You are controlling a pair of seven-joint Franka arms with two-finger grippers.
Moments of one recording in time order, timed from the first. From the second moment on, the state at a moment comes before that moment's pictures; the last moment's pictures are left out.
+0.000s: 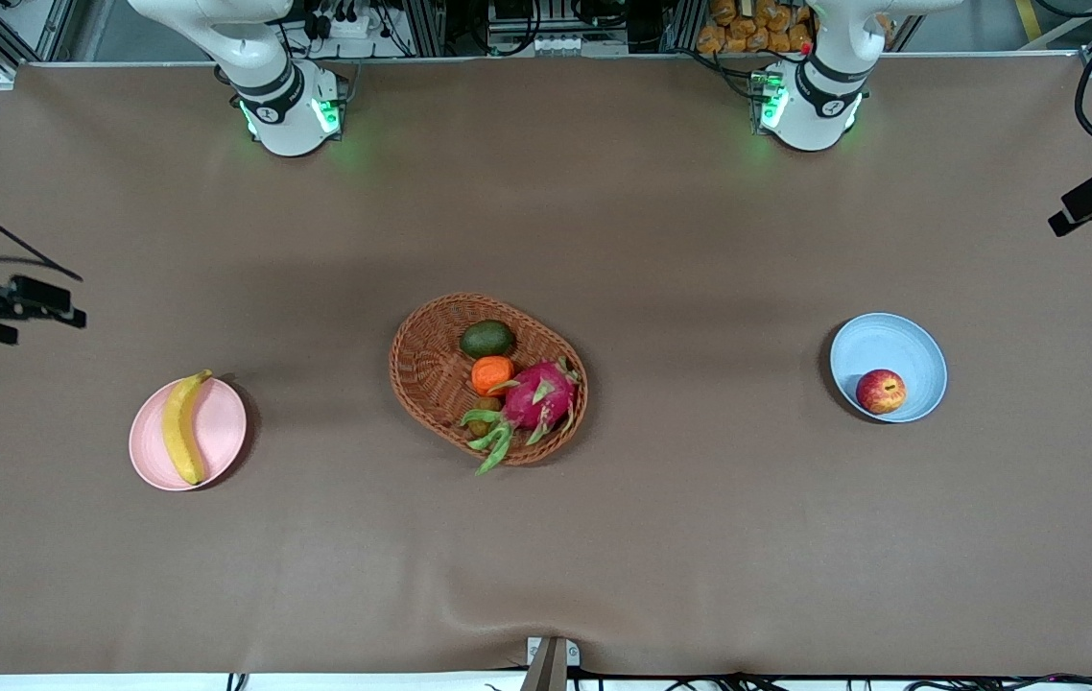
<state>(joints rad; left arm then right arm) -0.06 -0.02 0.10 -1.48 -0.02 1.44 -0.23 -0.05 0.11 -0.15 -1.65 0.12 1.70 -0.38</state>
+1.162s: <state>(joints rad) -0.06 -0.03 0.05 -1.48 -0.02 1.35 -0.17 -0.05 0.03 -0.08 -1.47 -0.03 1.44 -0.14</state>
